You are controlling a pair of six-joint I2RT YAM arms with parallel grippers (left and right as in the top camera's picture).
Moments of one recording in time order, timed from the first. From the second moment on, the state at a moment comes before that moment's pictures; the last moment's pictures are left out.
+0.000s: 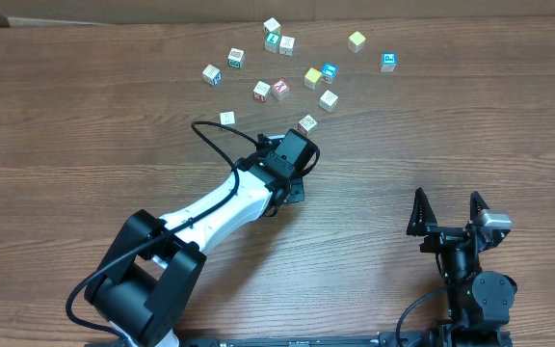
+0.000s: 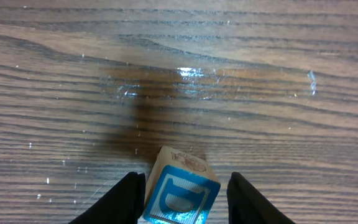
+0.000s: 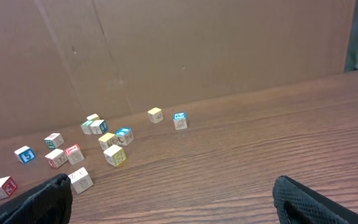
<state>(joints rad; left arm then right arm) -0.66 1.83 1.13 -0.54 -0.14 -0.73 -0.05 0.01 0.02 -0.03 -0.04 0.20</state>
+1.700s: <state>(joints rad) -0.66 1.88 1.17 -0.55 -0.11 -0.58 -0.05 0.01 0.02 -0.03 -0.04 0.20</state>
